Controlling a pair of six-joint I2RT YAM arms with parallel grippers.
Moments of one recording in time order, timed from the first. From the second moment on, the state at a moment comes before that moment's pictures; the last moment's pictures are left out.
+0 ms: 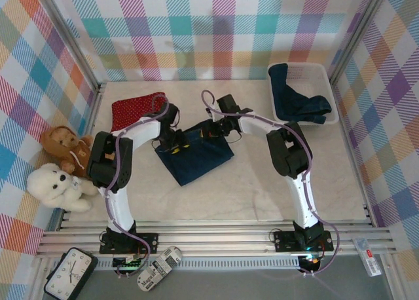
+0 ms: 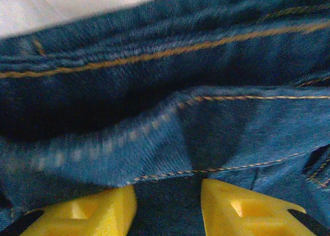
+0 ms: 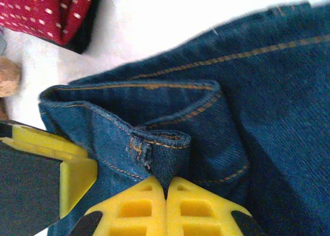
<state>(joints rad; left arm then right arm) -0.30 1.91 1.29 -0.67 0.22 -0.70 0.55 2.22 1.67 -0.38 -0.56 0.37</state>
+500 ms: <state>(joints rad) -0.29 1.88 1.24 -0.61 0.21 -0.72 0.54 2.26 1.70 -0.51 -0.47 0.32</state>
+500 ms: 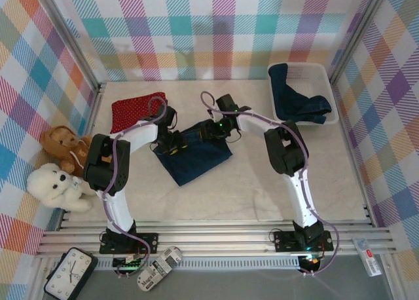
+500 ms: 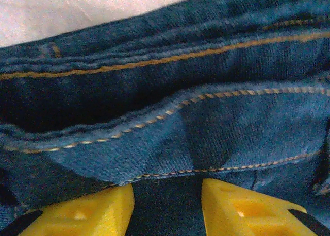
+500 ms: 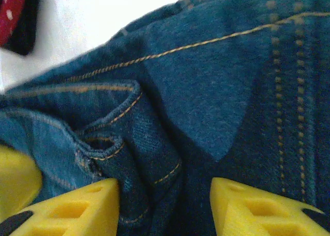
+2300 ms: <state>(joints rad) -0.31 1.98 1.39 -0.71 0.25 -0.47 0.60 1.99 1.27 -0.19 -0.47 0.55</state>
